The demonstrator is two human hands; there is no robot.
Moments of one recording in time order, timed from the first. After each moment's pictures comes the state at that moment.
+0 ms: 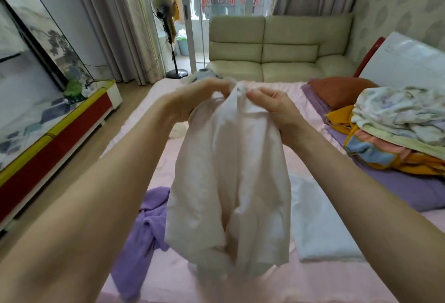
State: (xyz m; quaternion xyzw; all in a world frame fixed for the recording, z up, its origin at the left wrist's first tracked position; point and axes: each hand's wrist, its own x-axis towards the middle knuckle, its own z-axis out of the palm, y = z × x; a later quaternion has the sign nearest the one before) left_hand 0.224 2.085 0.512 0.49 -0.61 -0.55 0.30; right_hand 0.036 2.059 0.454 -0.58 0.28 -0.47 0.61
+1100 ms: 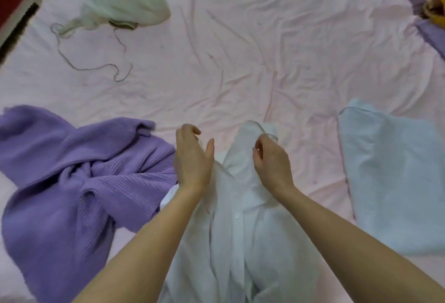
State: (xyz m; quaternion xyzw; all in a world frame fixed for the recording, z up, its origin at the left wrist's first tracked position) left_hand 0.273 1.978 -0.068 0.81 -0.46 -0.19 0.32; right_hand 0.105 1.953 -0.080 -0.71 0.64 -0.19 0.23
